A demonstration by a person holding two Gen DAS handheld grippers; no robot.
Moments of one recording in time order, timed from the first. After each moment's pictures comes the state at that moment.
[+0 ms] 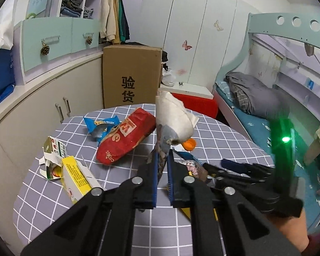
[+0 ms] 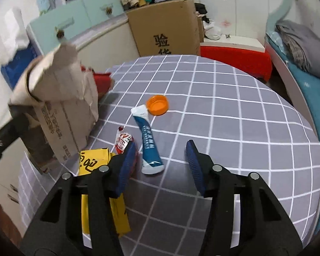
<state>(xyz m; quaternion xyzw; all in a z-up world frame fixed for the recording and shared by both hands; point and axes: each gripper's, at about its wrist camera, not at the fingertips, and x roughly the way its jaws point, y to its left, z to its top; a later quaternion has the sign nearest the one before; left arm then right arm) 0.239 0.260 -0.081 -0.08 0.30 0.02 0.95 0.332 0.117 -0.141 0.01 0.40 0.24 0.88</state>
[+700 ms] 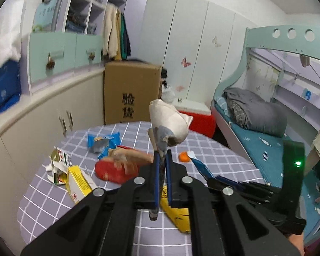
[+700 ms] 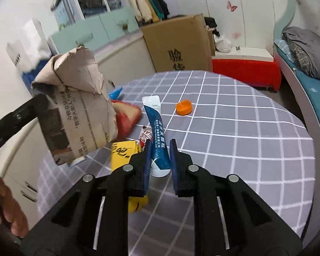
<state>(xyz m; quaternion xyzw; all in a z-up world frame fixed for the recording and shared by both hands) 0.206 0.239 -0.045 -0.07 0.24 0.03 0.97 0.283 0.071 -0.111 0.06 0.35 0.29 0.89</state>
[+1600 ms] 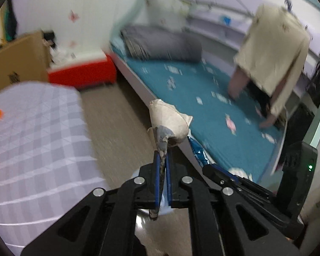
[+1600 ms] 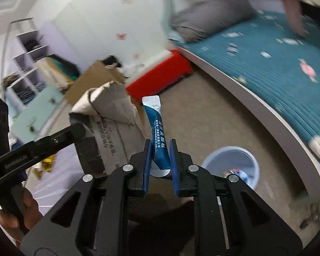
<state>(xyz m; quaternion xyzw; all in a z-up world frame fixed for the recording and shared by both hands) 0.207 -0.116 -0.153 0.01 0.41 -0.27 0.87 0.123 -0.287 -0.215 0.29 0.31 0.04 0.90</state>
